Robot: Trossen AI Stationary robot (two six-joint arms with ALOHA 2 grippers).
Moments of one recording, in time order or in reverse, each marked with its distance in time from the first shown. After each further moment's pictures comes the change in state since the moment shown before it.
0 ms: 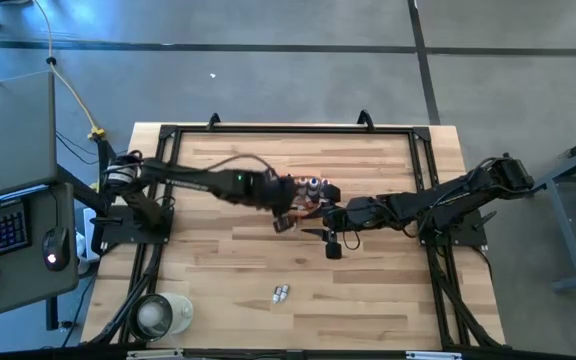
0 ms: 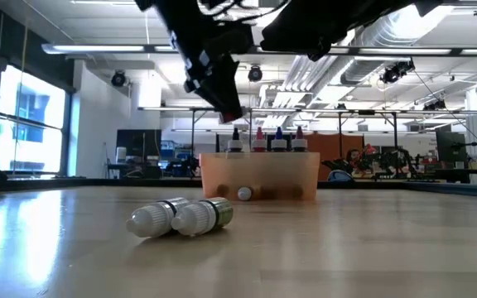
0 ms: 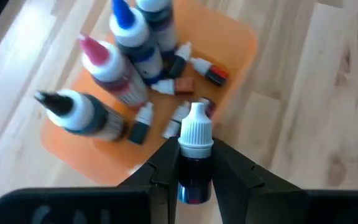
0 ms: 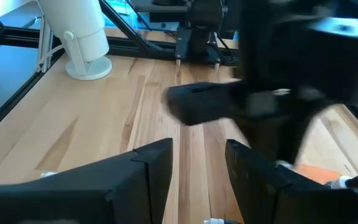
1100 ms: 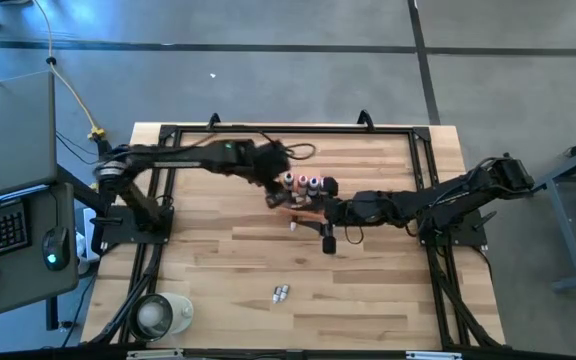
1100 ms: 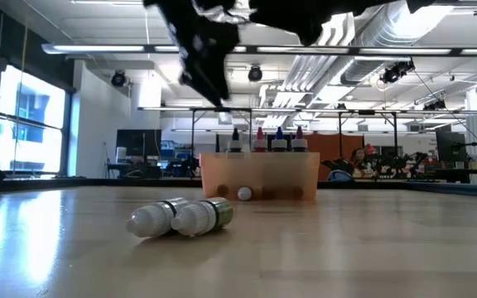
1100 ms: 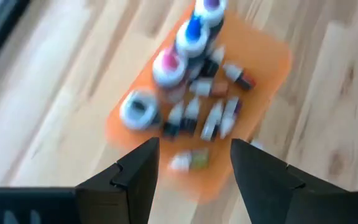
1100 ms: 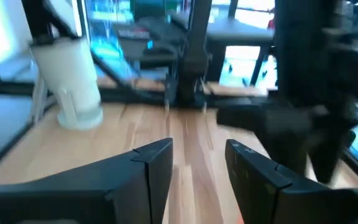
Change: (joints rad) left arm 0.181 -0.045 0.106 -0.175 0.186 0.077; right arm -0.016 0.001 0.000 0.181 0.019 -0.028
